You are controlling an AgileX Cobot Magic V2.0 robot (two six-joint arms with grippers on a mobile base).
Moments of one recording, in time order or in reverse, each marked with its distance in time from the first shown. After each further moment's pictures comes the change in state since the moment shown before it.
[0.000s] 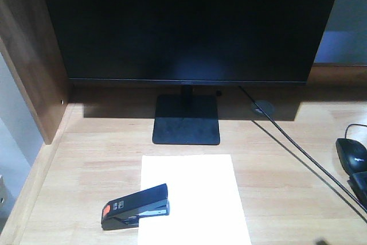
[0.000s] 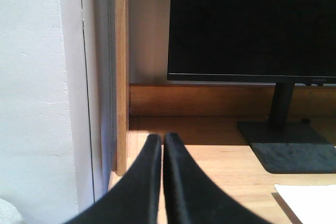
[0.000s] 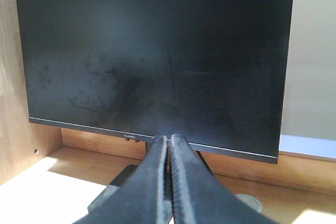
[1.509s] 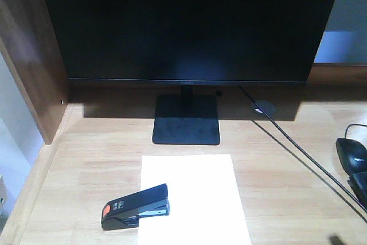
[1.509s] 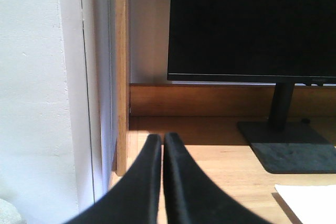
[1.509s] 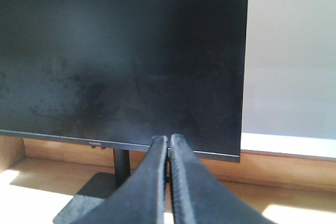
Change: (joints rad) left arm 0.000 0.000 0.000 -0.001 0.000 0.000; right arm 0.000 0.000 0.000 1.564 0.132 -1.579
